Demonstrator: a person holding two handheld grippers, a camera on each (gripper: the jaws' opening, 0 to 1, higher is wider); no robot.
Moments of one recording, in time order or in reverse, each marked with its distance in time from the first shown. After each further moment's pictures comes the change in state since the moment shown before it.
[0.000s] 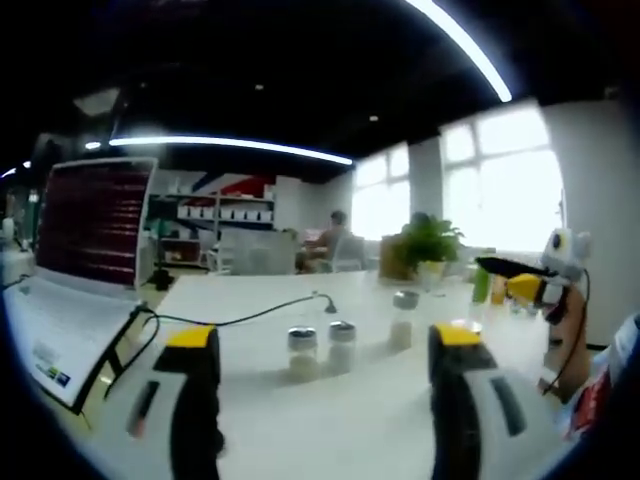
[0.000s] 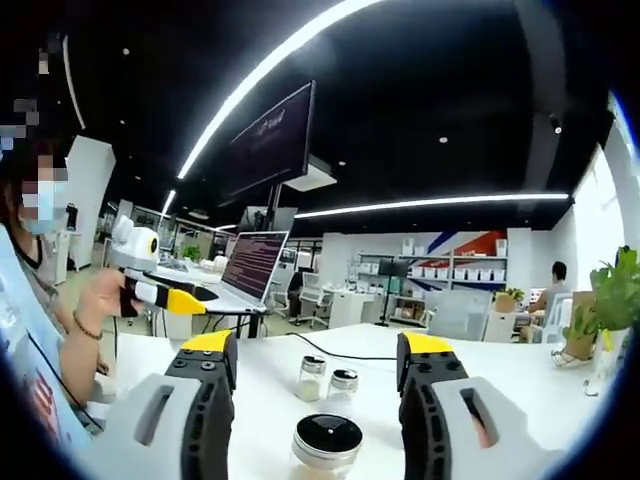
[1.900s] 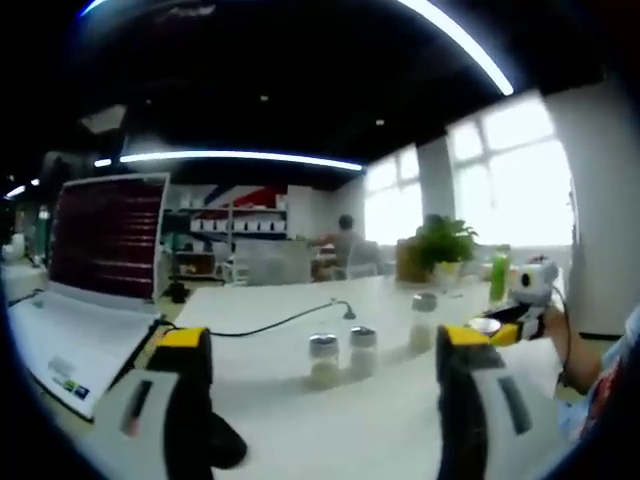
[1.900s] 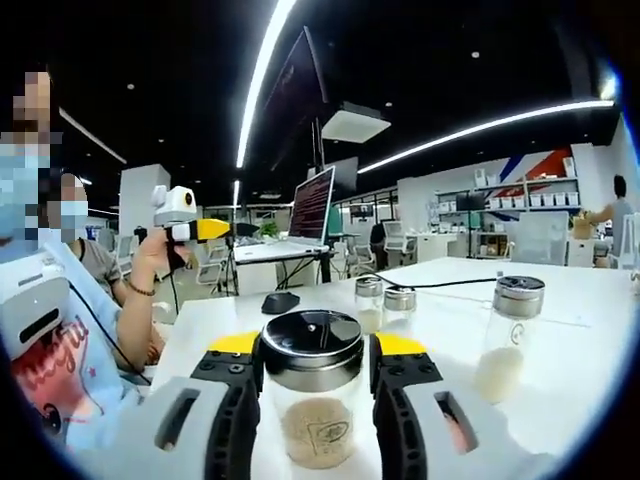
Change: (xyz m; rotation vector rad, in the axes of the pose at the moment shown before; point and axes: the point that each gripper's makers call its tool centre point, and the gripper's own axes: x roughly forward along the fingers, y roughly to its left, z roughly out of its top) left arm -0.003 0.015 0.005 0.051 -0.034 0.068; right arm 0.006 -0.002 -0.109 0.215 0.181 0.376
